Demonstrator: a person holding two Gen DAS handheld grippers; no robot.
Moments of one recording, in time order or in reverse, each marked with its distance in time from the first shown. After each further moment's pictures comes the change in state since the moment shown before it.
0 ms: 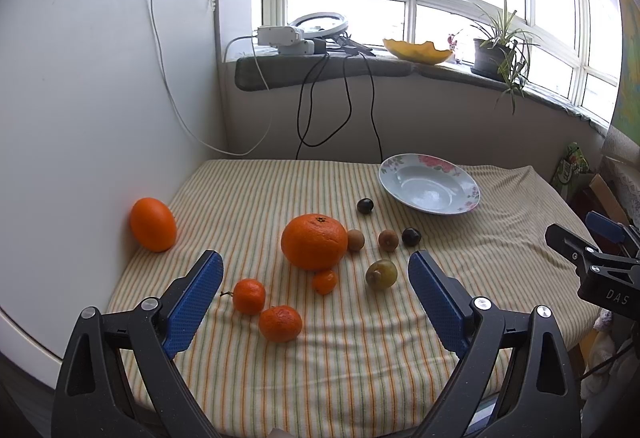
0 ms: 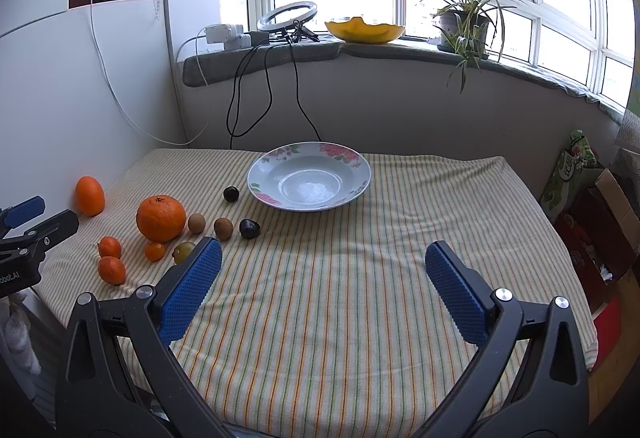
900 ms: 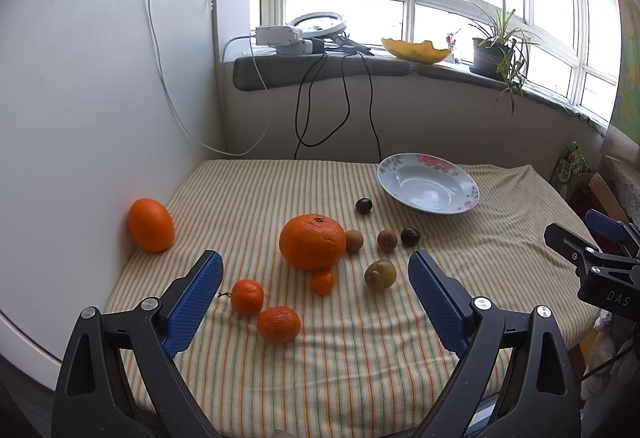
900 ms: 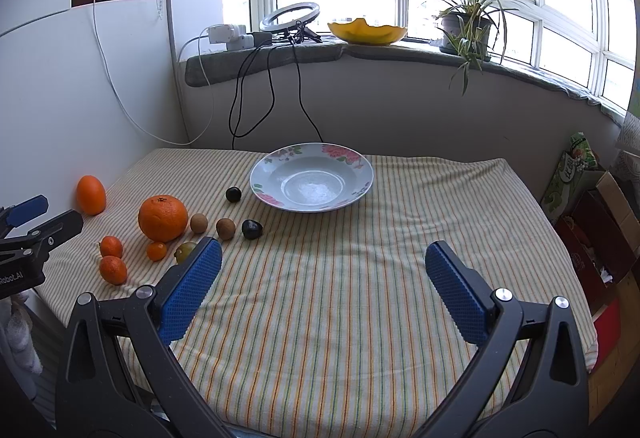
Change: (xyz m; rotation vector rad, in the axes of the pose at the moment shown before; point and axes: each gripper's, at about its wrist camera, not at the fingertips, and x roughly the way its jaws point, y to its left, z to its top) left arm 0.000 -0.002 0.000 0.001 0.001 0.000; right arm 0.000 0.002 -0.001 -0.011 -0.004 0.002
